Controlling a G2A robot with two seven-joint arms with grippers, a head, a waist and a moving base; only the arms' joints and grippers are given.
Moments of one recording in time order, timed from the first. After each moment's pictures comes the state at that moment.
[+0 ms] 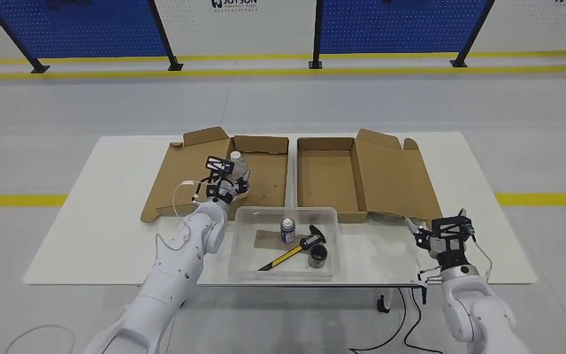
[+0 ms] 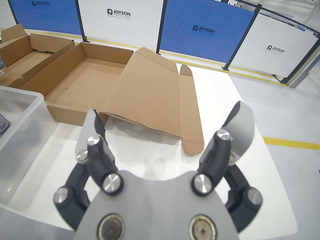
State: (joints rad) left arm 0.91 -1.32 -1.05 -0.91 1.22 0.01 0.11; right arm -1.73 -1.15 1.60 -1.80 -1.33 0.00 0.00
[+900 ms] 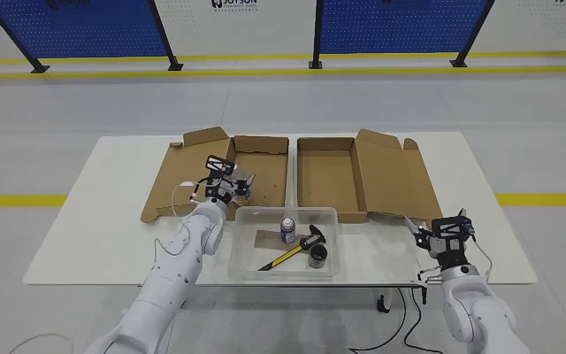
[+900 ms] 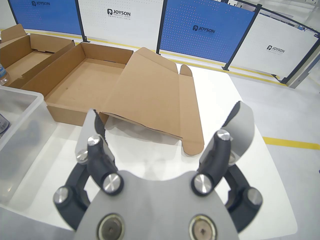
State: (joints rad) left arm 0.96 -1.31 -1.11 -1.01 1.33 0.01 0.11; right arm -1.73 -1.15 1.60 -1.80 -1.33 0.00 0.00
